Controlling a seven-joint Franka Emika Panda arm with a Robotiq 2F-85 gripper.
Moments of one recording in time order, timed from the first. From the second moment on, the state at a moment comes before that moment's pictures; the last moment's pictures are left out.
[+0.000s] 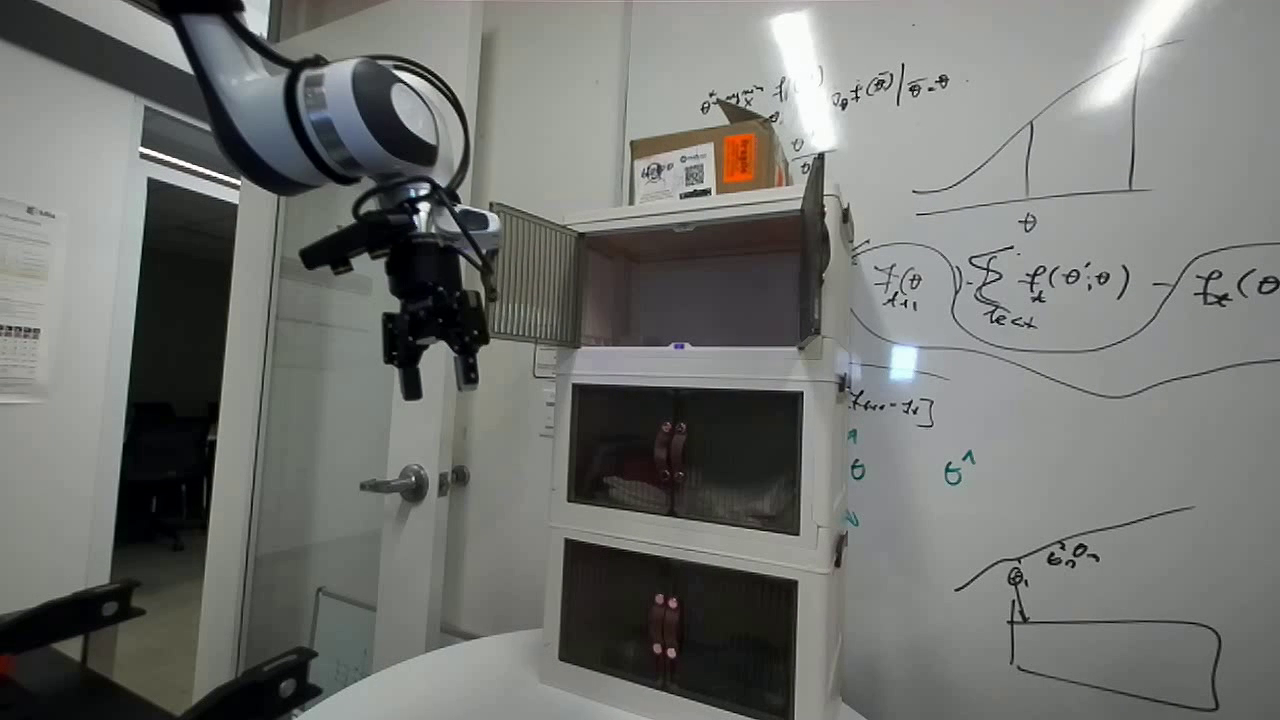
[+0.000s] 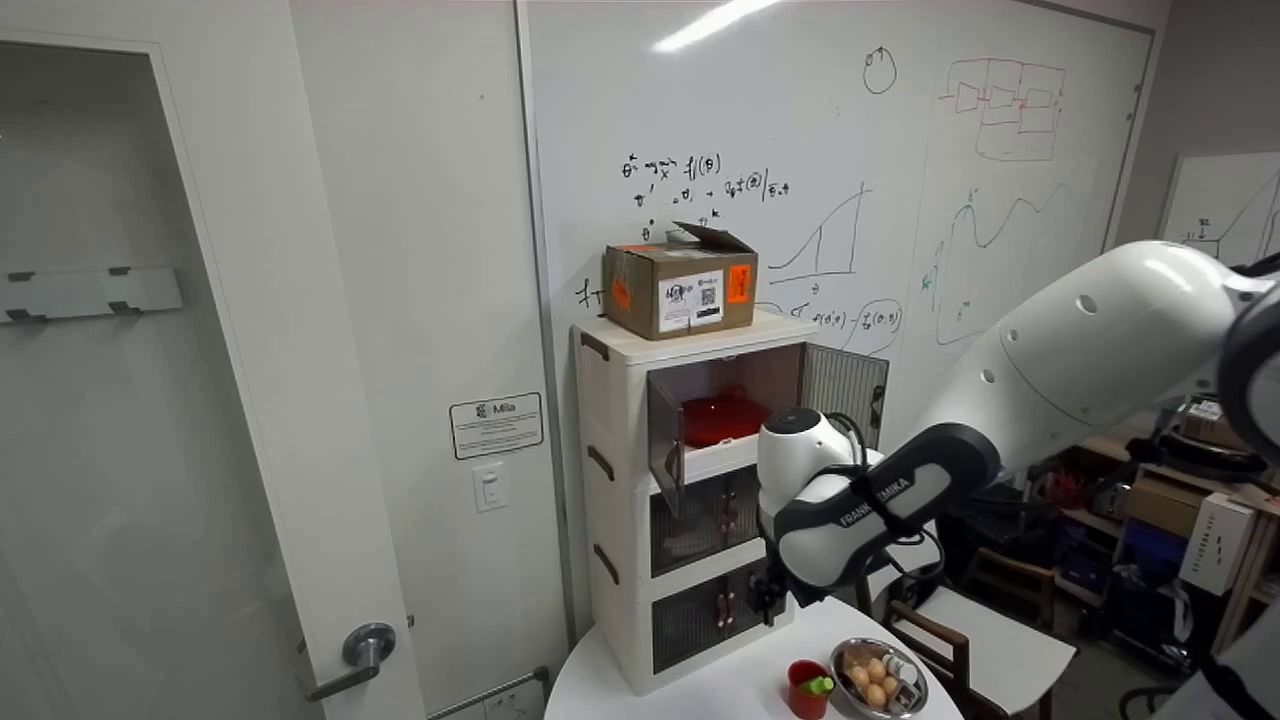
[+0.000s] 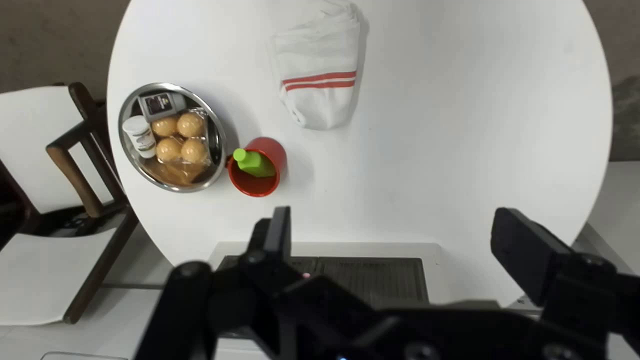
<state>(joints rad) -0.22 -0.15 0.34 -2.60 -0.23 2.51 0.41</state>
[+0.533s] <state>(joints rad) -0.20 0.02 0.23 -2.51 -0.28 2.51 0.39</state>
